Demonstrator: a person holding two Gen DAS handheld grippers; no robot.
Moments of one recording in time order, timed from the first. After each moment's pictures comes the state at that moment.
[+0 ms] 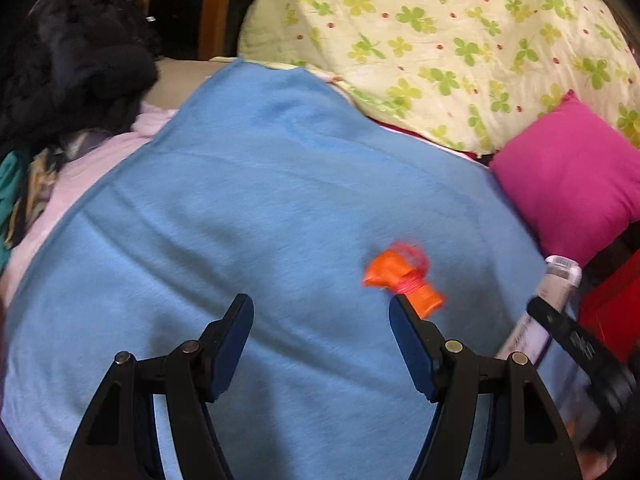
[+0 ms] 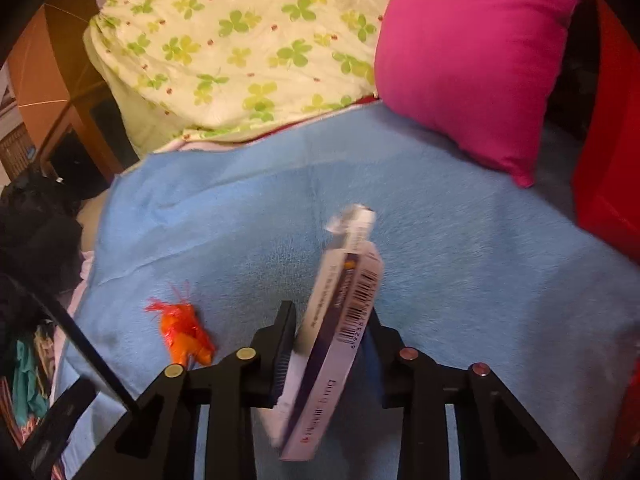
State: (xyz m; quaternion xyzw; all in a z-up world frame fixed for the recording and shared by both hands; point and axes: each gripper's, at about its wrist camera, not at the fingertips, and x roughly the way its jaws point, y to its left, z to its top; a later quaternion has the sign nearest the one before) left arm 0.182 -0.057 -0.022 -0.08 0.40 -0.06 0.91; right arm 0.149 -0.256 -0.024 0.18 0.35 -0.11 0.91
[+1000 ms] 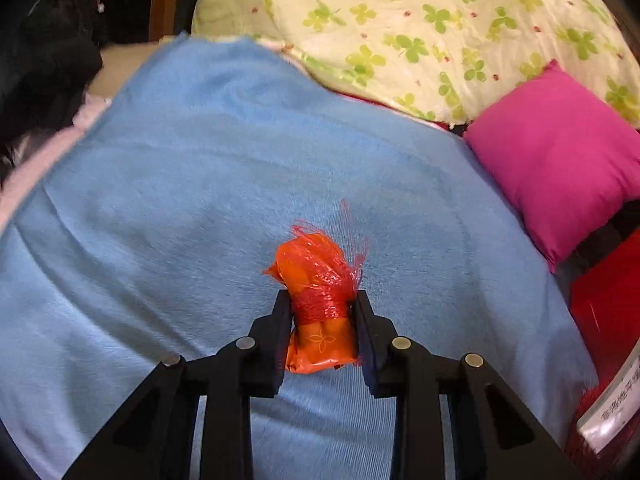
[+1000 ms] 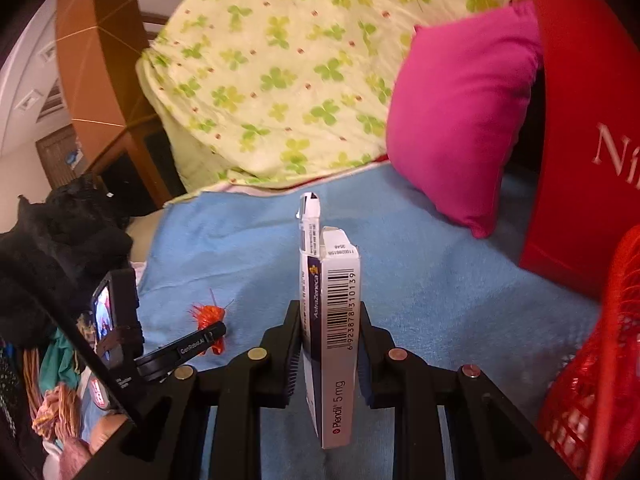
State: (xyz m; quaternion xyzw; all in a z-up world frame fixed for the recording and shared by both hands) left arm 0.206 -0.096 -0.032 -0.07 0.42 -0.11 0.90; right arm 0.055 -0.267 0.040 0.16 0.27 -0.06 0.95
